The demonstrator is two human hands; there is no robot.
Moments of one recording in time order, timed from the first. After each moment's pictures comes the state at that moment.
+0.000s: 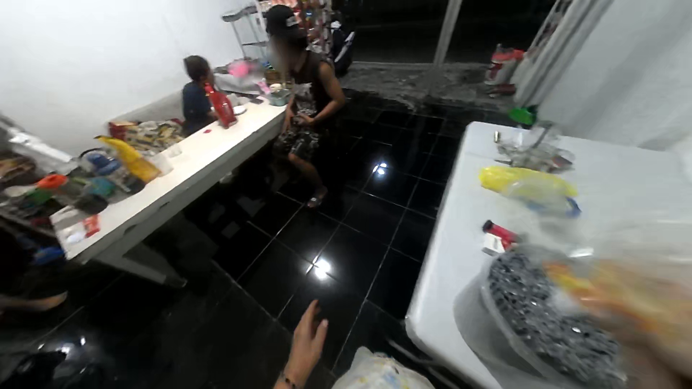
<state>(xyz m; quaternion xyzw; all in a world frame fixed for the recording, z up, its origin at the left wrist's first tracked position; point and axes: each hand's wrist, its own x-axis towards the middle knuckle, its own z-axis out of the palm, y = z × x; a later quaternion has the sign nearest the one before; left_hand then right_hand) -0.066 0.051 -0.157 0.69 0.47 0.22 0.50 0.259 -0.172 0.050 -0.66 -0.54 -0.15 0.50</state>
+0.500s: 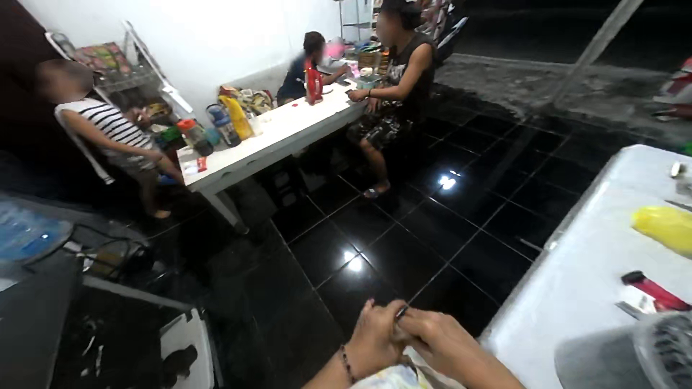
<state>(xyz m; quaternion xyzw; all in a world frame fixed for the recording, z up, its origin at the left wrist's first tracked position) -0.084 0.024 -0.102 0.83 0.33 0.26 0.37 0.091 -0.012 -0.044 -0.50 -0.81 0.25 0.16</state>
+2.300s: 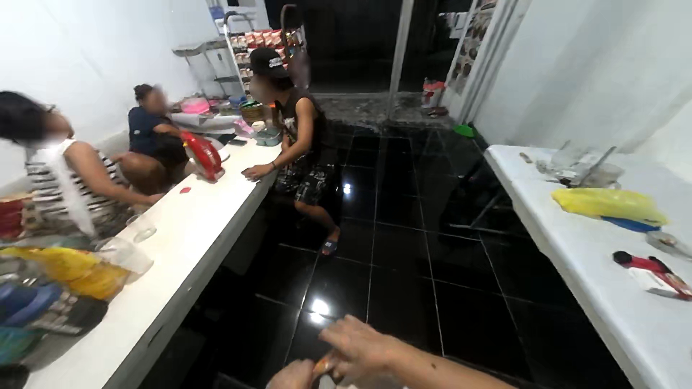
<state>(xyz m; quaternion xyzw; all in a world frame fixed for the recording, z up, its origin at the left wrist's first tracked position) -0.292 0.522 -0.085 0.94 0.25 0.06 0.24 -0.067 0.458 -0.091 -0.58 -0.75 0.31 0.12</state>
